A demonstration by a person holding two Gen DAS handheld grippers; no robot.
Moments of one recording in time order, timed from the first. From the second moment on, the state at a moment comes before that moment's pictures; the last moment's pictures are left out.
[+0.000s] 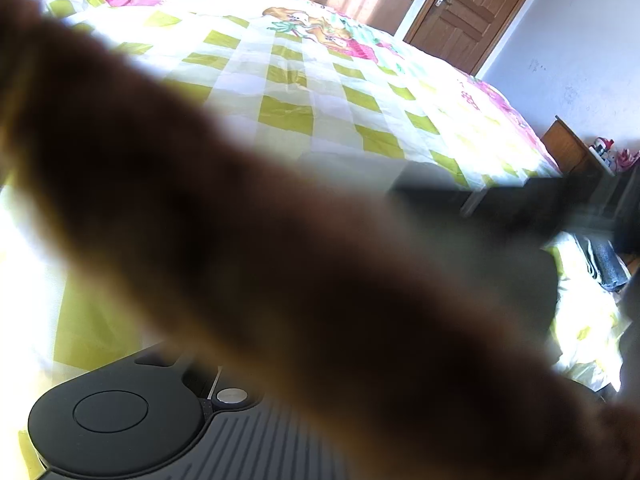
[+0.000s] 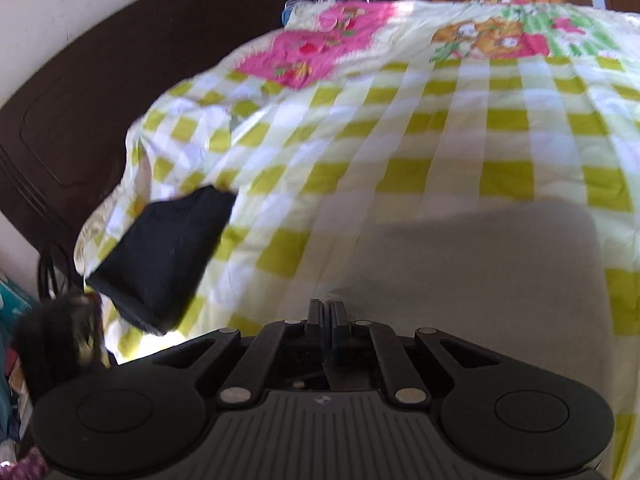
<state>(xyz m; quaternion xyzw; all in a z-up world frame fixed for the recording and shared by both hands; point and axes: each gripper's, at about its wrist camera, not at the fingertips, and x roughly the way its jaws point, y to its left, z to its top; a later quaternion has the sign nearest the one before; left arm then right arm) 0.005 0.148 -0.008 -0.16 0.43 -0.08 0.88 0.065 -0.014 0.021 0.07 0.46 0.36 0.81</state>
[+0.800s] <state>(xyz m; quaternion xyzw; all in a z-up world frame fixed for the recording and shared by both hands) -0.041 0.169 0.016 -0.20 0.42 -0.13 0.87 0.089 -0.013 0.040 -0.04 0.40 0.37 0.84</state>
